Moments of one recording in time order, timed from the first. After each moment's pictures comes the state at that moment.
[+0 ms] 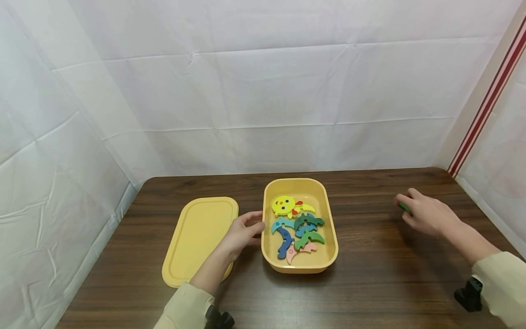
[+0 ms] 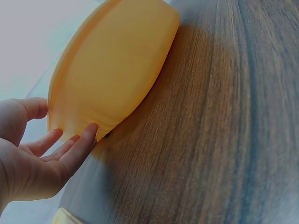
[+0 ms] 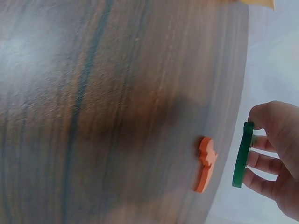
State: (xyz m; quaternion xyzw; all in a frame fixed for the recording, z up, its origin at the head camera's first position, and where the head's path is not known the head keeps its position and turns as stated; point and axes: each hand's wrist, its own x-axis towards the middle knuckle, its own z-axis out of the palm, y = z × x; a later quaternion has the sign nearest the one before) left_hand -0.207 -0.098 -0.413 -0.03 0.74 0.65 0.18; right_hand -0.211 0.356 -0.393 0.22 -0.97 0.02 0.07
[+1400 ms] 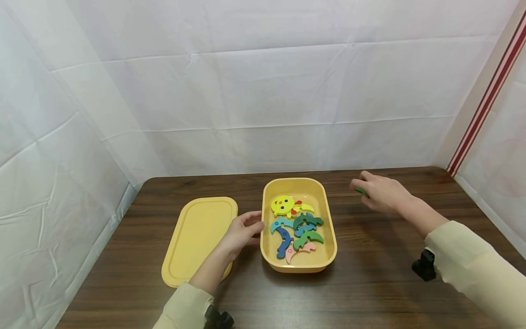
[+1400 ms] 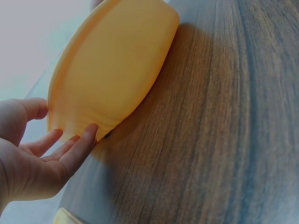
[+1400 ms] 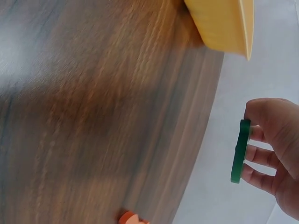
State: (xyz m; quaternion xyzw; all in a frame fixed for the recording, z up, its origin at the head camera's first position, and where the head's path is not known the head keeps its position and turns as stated) left_hand -0.206 -0.097 -0.411 -0.04 0.75 0.64 0.18; right_hand -0.249 0.272 -0.357 0.30 -0.95 0.01 0.08
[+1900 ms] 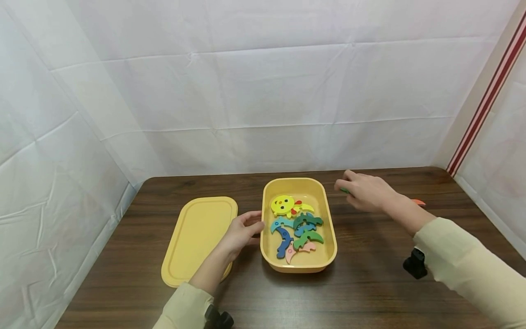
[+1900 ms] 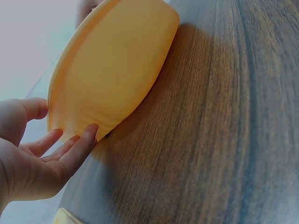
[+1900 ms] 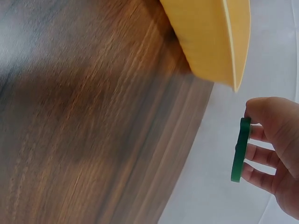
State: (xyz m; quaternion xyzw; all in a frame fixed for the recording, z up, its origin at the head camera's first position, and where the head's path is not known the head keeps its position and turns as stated) left_hand -0.206 -0.097 -0.415 -0.02 0.73 0.66 0.18; right_hand -0.249 0.238 -0.347 0.34 -0.93 0.01 0.10
